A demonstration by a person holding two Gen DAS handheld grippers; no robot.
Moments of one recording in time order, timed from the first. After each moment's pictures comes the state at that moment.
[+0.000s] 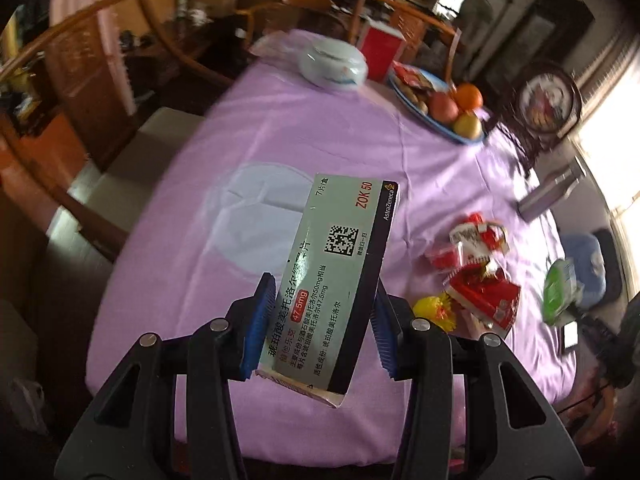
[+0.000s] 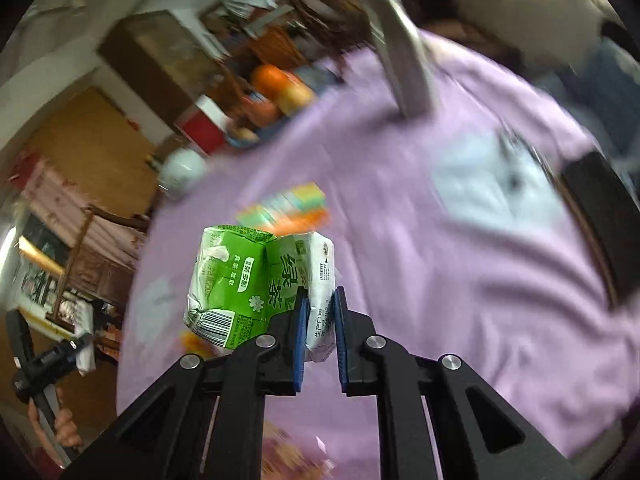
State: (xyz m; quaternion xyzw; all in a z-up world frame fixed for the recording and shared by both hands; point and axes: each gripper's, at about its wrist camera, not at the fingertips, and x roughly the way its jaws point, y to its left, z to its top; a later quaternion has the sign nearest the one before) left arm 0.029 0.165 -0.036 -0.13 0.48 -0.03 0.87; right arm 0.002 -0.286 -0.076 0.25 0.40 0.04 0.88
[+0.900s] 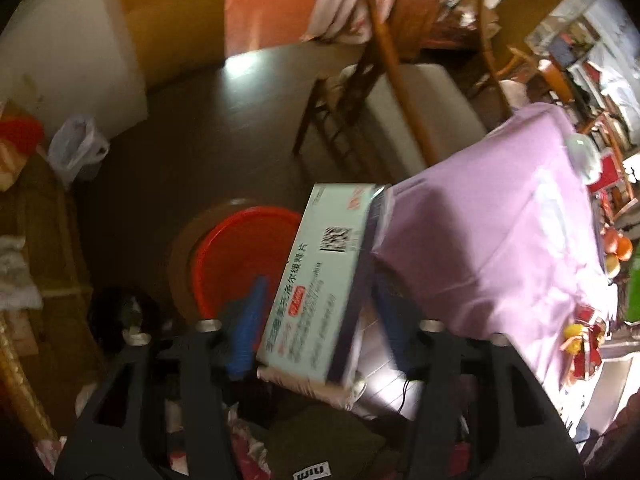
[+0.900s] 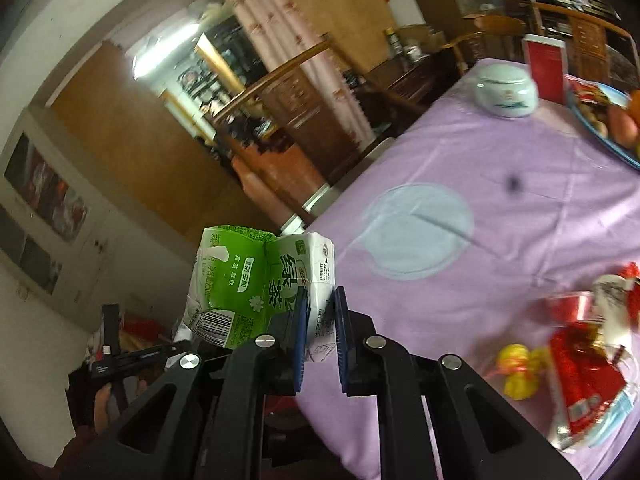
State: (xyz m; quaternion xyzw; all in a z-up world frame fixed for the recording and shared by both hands) left arm -0.235 0.359 -0.125 -0.36 0.50 0.31 0.73; right arm 0.025 0.033 -0.026 0.04 0.46 0.44 0.77
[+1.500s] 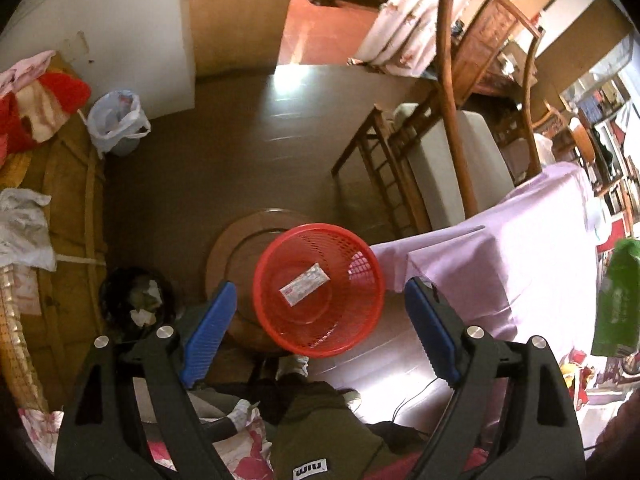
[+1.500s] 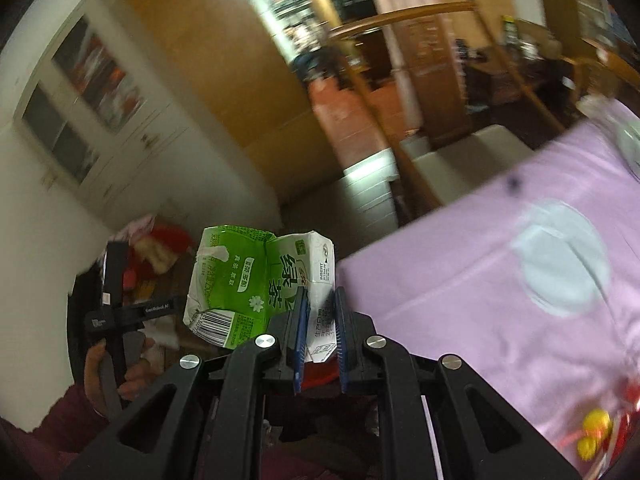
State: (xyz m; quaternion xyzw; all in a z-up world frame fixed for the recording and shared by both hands) left arm -0.309 0.388 -0.102 -0.40 0.43 0.37 0.72; right arm -0.066 0.196 -0.020 -0.11 0.46 0.58 0.66
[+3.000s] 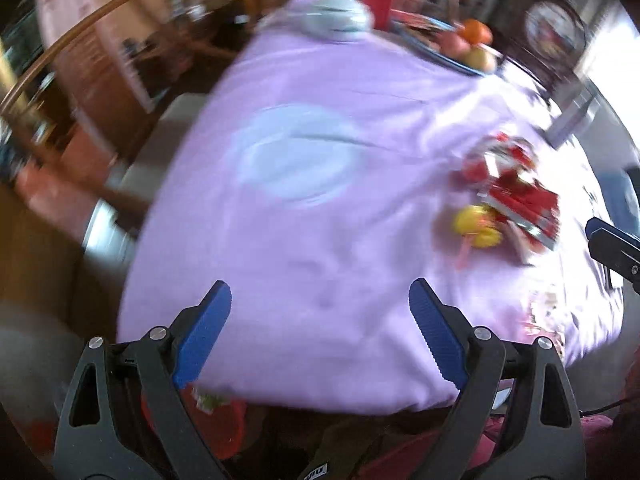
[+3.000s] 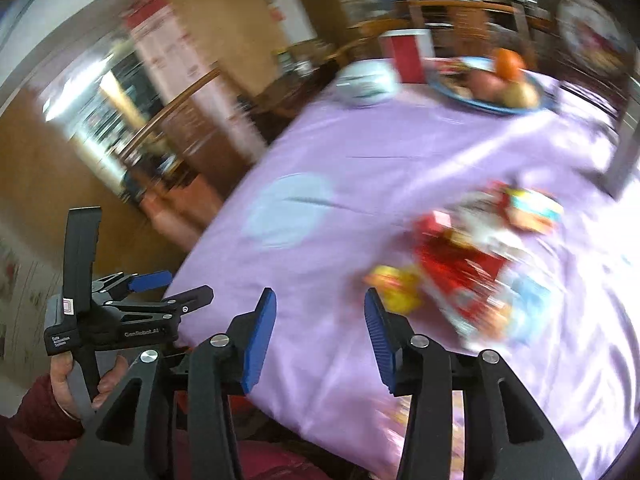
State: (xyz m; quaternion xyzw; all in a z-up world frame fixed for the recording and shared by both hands) left arm -0.009 0.134 -0.074 -0.01 0.54 -0.03 0.84; right arm -0.023 -0.108 -0.037 0.09 0.47 0.21 0.85
